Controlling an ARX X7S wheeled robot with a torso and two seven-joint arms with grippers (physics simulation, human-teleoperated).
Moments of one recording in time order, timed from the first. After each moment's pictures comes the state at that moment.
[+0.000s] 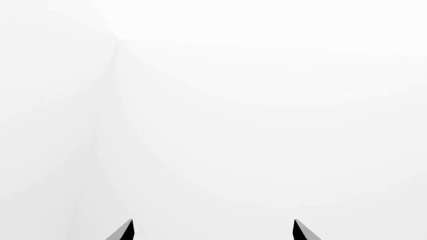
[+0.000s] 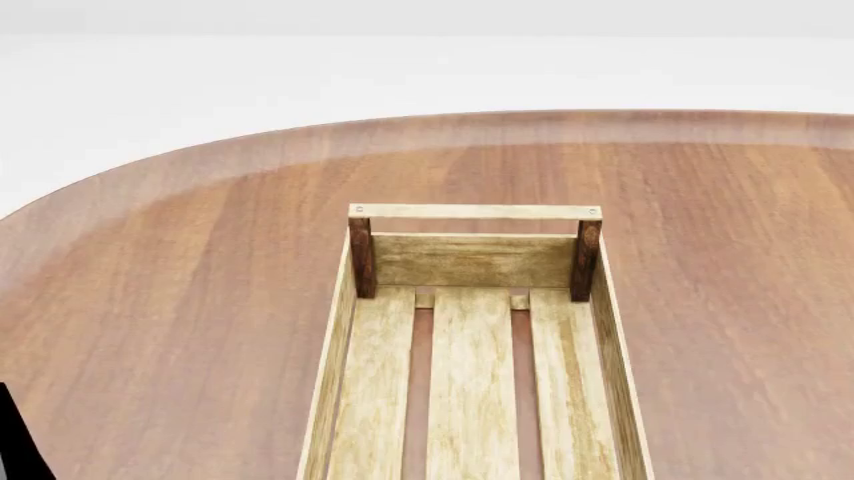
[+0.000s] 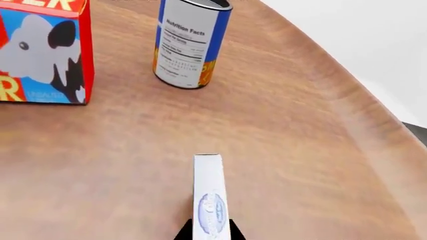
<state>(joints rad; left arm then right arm) 0.13 -0.40 0.27 0.35 -0.15 0.52 -0.51 0.33 0.26 0.41 1.01 0.26 -0.19 0.99</state>
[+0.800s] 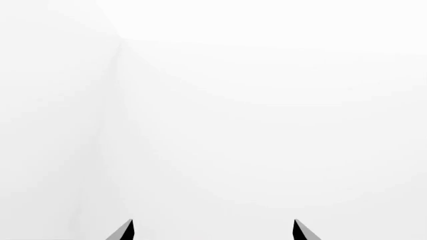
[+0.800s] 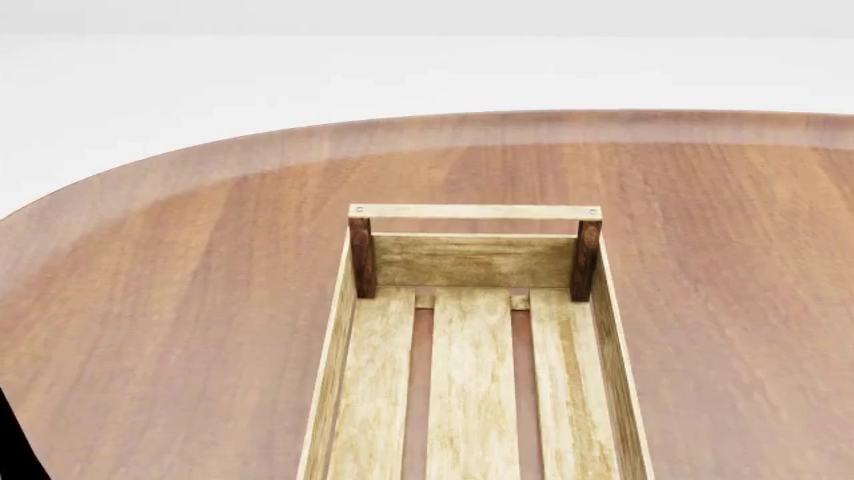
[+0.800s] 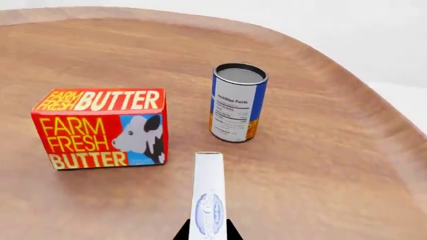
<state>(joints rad) 0.13 -0.41 0.27 0.34 -0.15 0.53 -0.52 0.11 0.20 0.35 0.39 0.31 -0.02 0.96</state>
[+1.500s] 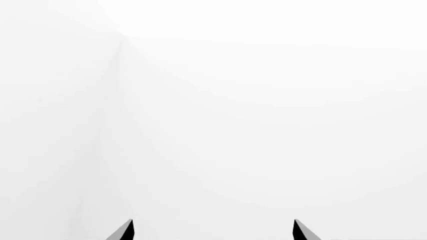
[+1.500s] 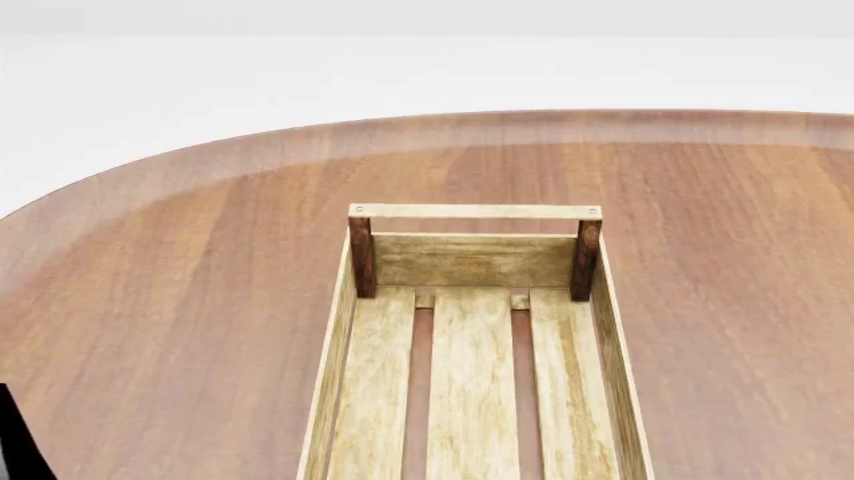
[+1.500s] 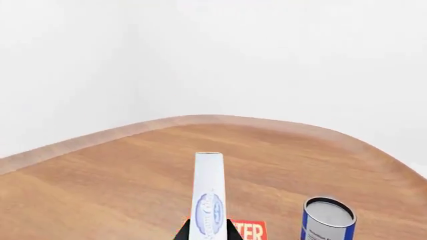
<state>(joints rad) 0.12 -0.41 0.27 0.32 -0.16 0.53 -0.52 0.09 0.29 0.17 -0.11 0.21 0.18 0.95</state>
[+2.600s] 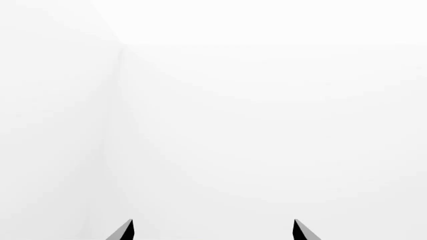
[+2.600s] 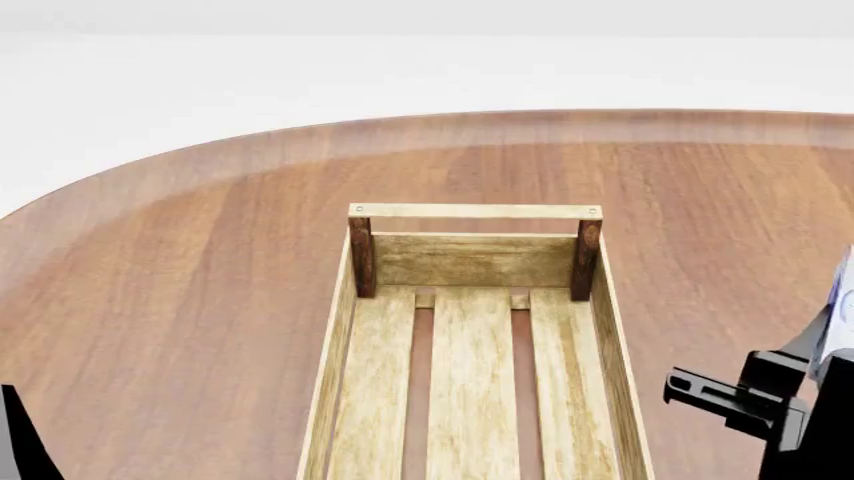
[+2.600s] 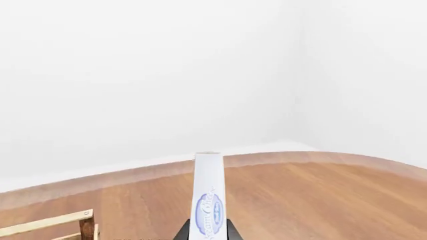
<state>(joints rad) 0.11 -0.40 0.28 0.29 -0.09 0.54 -0.55 0.26 0.47 -0.02 -0.34 0.44 0.46 0.59</state>
